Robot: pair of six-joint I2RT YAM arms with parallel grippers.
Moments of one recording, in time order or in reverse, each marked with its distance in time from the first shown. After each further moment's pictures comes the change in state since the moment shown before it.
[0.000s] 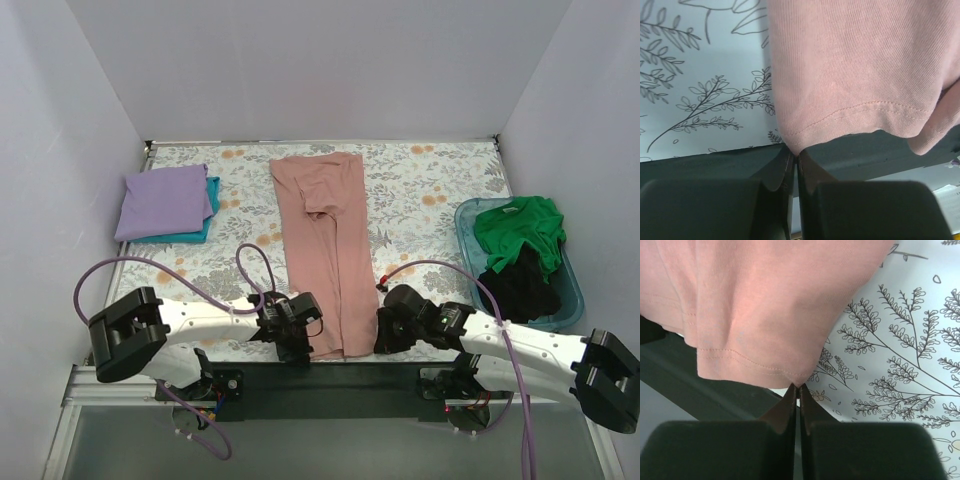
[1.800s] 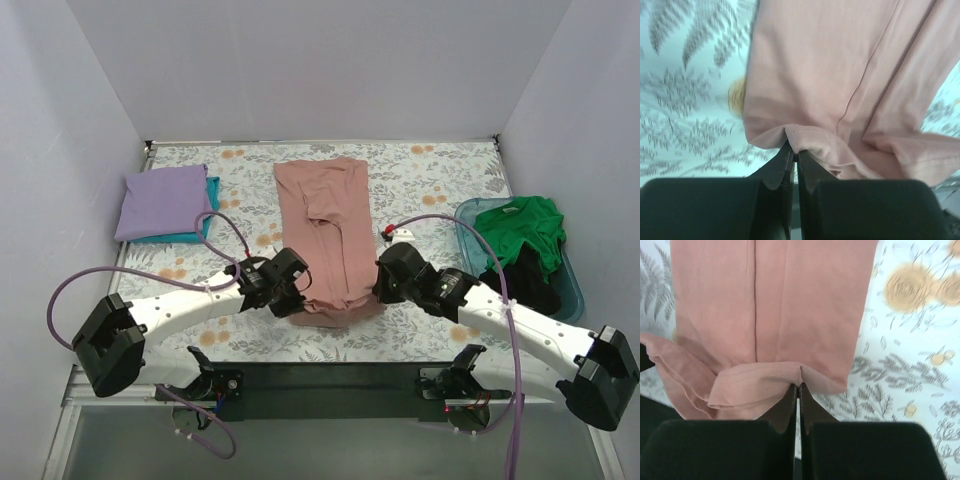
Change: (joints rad) left arm 0.208 -0.101 0.150 -0.118 -0.230 0.009; right arm -0.100 0.068 0.319 -0.115 0.299 -0.107
